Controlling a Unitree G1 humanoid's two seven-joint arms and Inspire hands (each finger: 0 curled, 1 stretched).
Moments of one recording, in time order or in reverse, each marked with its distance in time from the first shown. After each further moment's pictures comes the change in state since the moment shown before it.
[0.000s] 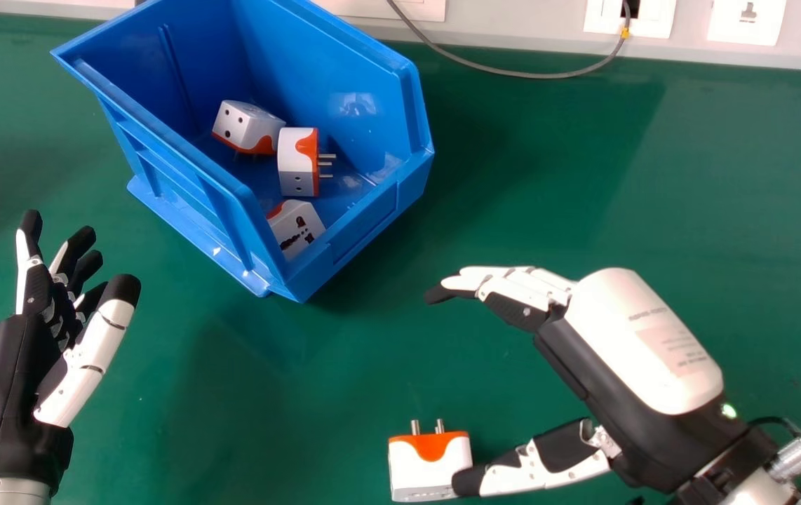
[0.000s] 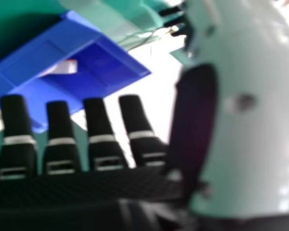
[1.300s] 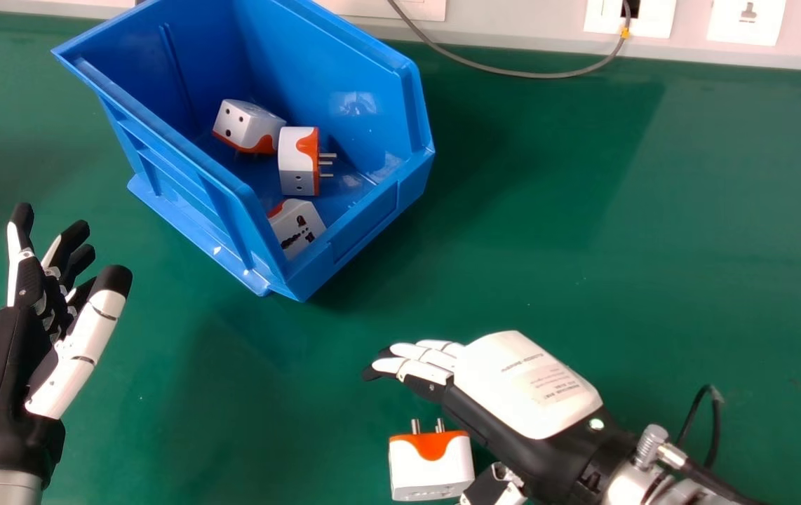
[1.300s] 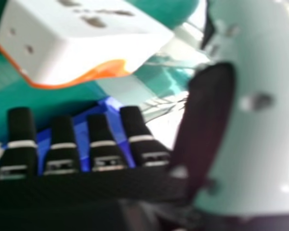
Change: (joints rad) left arm -0.001 0.016 0.005 -0.043 -0.001 0.059 0.014; right arm -0.245 0.003 0.254 0.364 -0.216 0.031 -0.002
